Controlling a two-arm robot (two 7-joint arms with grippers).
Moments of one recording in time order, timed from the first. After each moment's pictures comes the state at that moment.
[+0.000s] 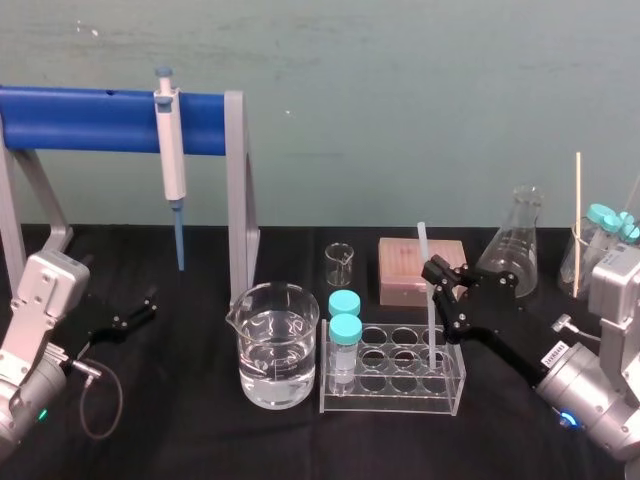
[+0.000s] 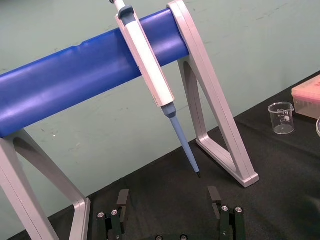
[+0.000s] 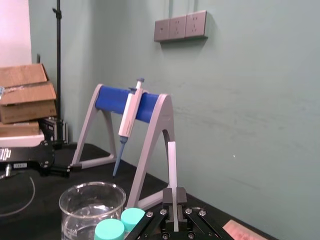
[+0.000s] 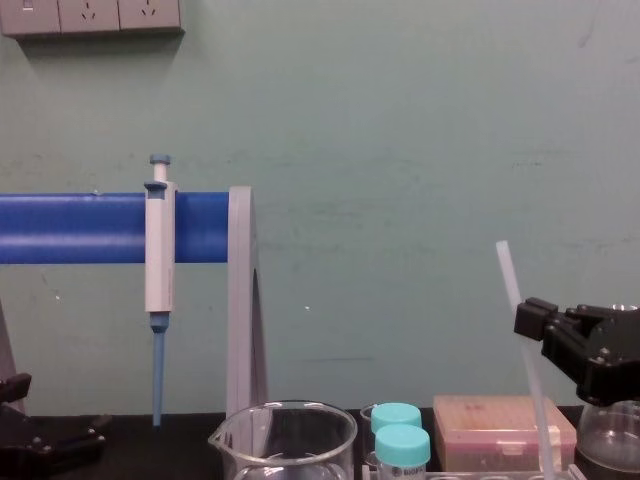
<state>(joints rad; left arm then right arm) -0.20 0.60 0.45 -1.41 -0.25 -0.12 0.03 0.13 0.49 -0.33 -1.54 0.43 -0.28 0.42</state>
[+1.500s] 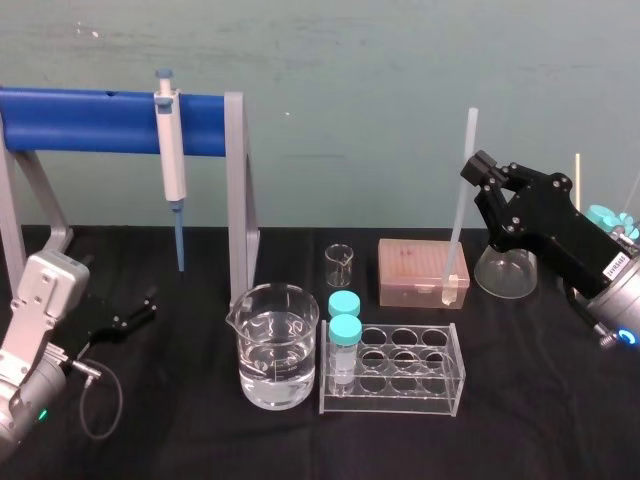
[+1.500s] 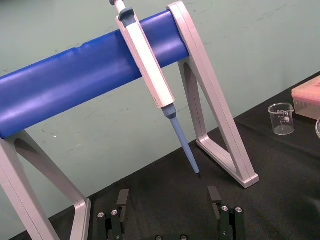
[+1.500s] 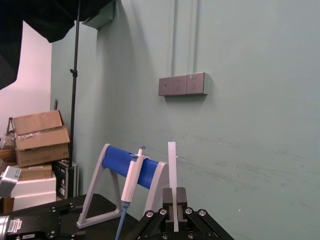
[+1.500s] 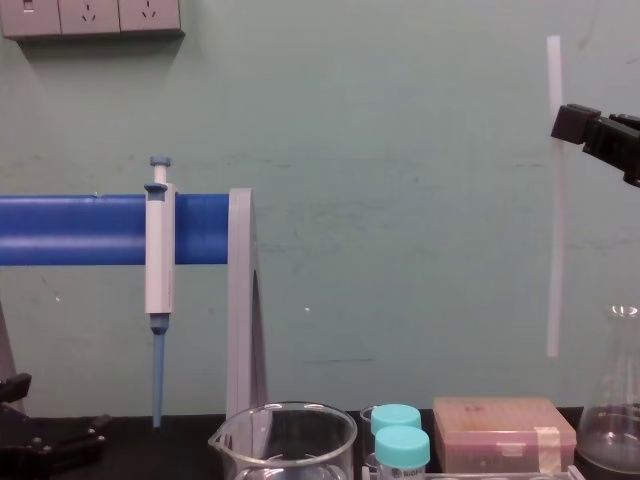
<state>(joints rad) -0.20 0.60 0.45 -1.41 -0.25 -0.12 0.03 0.18 0.52 -0.21 -1.68 0.60 -0.17 0.53</state>
